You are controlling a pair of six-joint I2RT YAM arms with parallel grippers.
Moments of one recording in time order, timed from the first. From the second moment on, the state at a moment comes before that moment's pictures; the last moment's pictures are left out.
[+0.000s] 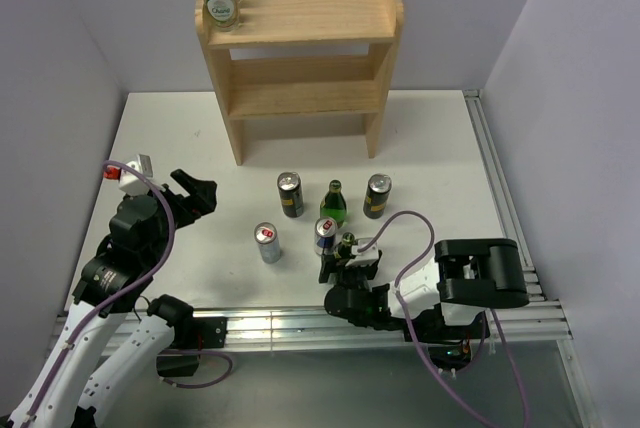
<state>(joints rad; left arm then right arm) -0.43 0.52 0.81 -0.59 -0.33 -0.65 1.48 1.56 0.29 0.52 1.23 0.91</state>
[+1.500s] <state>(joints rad) -0.44 0.49 0.80 -0.58 -0.30 -0.65 1.10 1.10 1.03 -0.09 0.80 0.26</state>
